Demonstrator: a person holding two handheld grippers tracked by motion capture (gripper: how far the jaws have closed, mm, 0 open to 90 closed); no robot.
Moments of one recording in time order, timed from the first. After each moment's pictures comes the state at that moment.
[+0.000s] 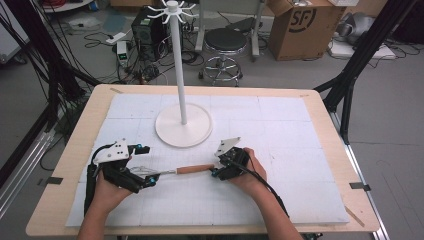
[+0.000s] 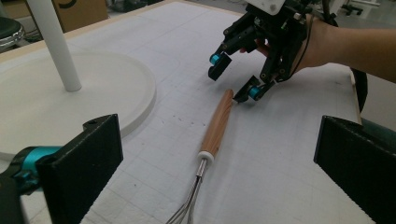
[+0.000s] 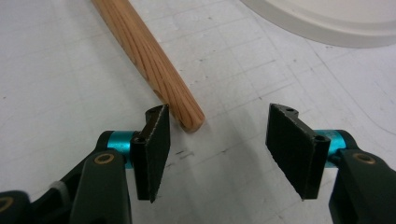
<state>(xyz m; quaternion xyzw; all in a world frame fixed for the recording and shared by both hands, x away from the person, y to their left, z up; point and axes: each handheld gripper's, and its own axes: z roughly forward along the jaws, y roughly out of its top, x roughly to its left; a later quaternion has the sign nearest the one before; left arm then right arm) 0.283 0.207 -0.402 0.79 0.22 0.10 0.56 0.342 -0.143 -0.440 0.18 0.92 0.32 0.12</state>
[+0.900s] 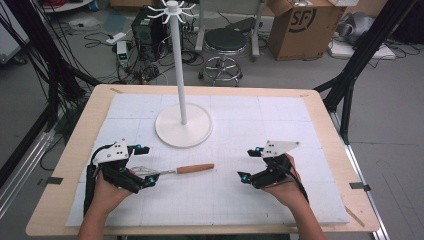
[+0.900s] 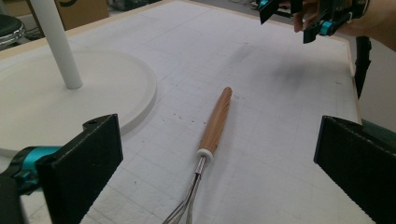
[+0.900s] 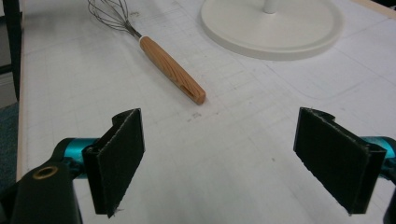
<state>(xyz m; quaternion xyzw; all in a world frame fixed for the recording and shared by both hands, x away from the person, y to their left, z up) 0.282 0.208 -0.402 0.79 0.23 0.10 0.56 0.300 -0.246 -0.399 0.22 0.85 0.47 0.10</state>
